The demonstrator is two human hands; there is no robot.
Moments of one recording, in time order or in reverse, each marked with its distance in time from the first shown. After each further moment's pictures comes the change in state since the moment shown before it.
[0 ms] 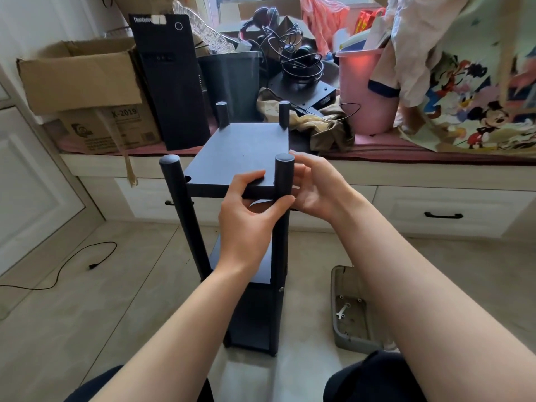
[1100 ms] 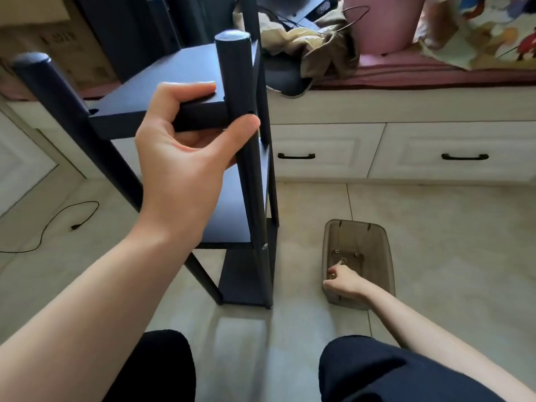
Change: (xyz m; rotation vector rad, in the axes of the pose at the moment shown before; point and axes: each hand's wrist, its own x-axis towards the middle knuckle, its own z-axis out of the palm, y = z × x) left_hand 0.002 -0.012 0.022 -0.008 0.002 0.078; right_hand -0.008 0.259 -0.234 -1.178 0.091 0.585
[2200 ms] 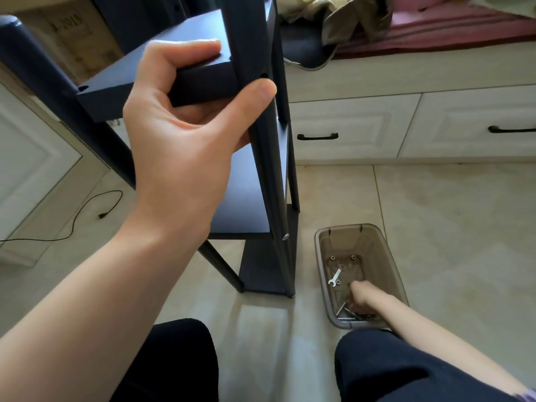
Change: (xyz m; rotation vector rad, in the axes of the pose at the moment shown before) left_hand -0.002 0.006 0.002 0.006 -0.044 0.014; right_hand 0.050 0.035 0.064 -0.443 -0.140 0.045
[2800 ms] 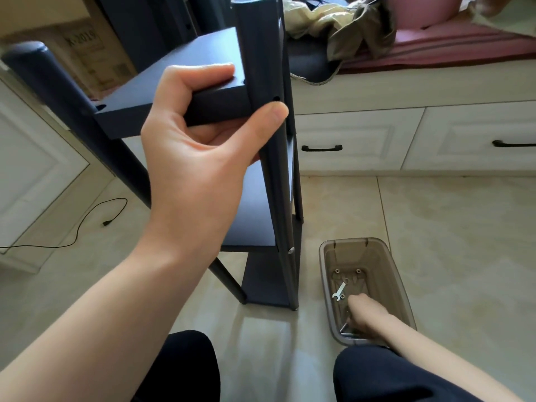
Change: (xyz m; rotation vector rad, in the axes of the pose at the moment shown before) left_hand 0.001 -0.002 0.000 -0.022 0.016 0.001; right_hand -0.005 -0.011 0.007 -0.132 0.099 -0.078
